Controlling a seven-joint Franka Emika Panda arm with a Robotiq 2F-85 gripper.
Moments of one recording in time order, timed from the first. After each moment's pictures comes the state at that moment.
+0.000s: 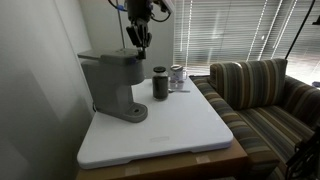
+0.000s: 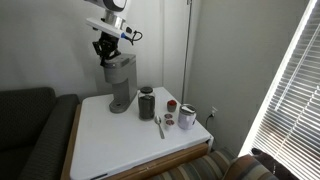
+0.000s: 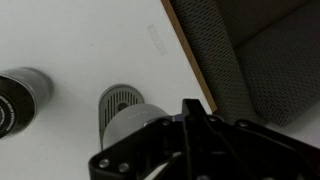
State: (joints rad) arm 0.14 1.11 0.18 -0.50 0.13 1.40 -0.25
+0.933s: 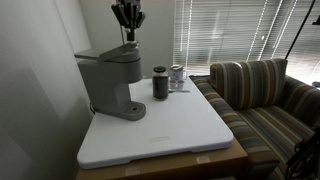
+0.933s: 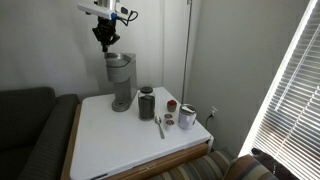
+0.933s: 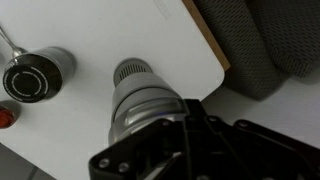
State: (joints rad) arm 0.21 1.11 0.13 -0.36 0.10 1.44 -0.05
